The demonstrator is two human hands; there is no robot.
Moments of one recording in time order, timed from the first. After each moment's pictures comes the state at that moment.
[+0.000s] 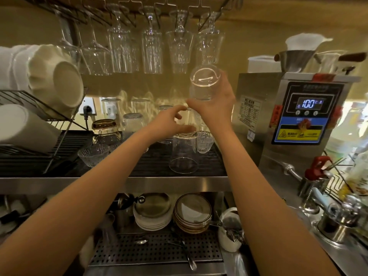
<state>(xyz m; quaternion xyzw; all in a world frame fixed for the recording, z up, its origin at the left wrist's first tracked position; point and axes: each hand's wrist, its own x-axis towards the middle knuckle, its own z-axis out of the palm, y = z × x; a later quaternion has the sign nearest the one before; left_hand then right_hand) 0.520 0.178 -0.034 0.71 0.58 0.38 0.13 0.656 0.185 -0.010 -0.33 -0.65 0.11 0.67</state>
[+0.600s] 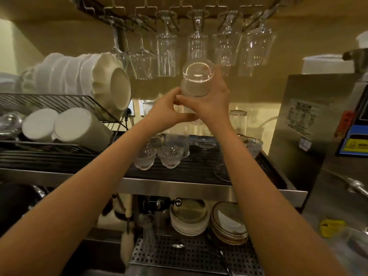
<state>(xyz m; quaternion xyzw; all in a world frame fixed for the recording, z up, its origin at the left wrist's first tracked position) 0.415 0.146 -0.011 0.68 0.53 0.49 0.08 0.545 0.169 0.002 -0.22 -0.70 0.20 0.65</state>
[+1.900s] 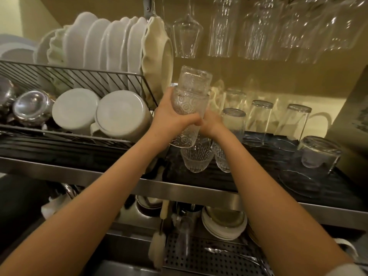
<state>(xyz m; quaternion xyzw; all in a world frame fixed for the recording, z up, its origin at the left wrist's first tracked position) 0.295 0.133 -0.058 0.54 0.51 0.65 0.17 0.378 0.250 -0.069 -0.45 -0.85 0.15 0.22</state>
